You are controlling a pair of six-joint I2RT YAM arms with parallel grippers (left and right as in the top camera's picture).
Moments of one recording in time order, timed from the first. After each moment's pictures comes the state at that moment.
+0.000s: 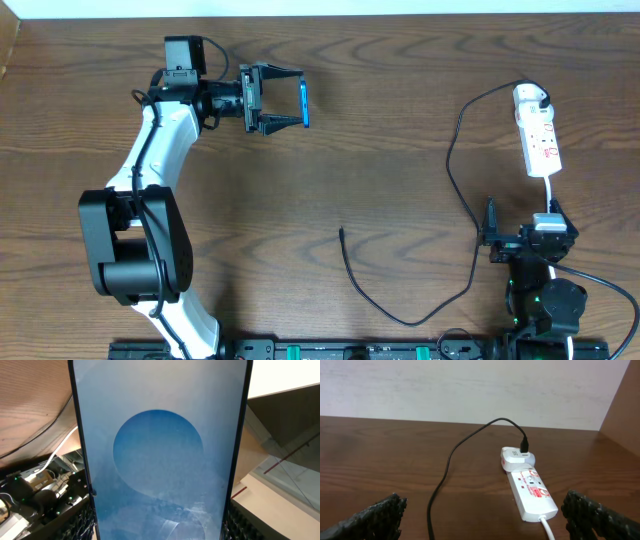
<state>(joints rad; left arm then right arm) 0.03 1.91 1.42 -0.44 1.38 -1.46 -0.08 0.01 0.01 -0.07 -0.03 -0.07</state>
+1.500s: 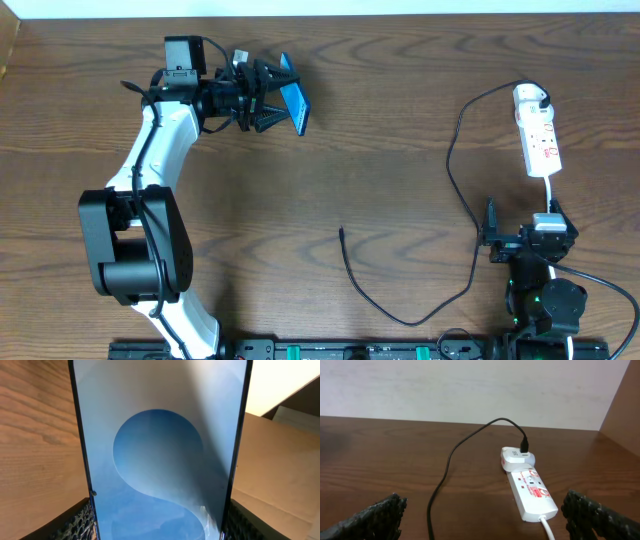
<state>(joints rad) 0.03 1.91 1.42 -0.44 1.09 -0.94 -0.08 0.01 0.01 -0.07 -0.03 -0.07</state>
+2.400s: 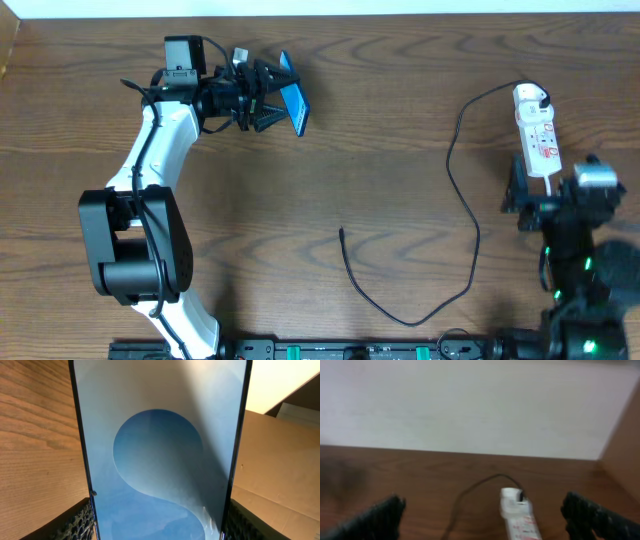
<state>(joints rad) 0.03 1.91 1.42 -0.44 1.08 -0.91 -0.08 0.52 0.59 -0.19 -0.09 -0.06</state>
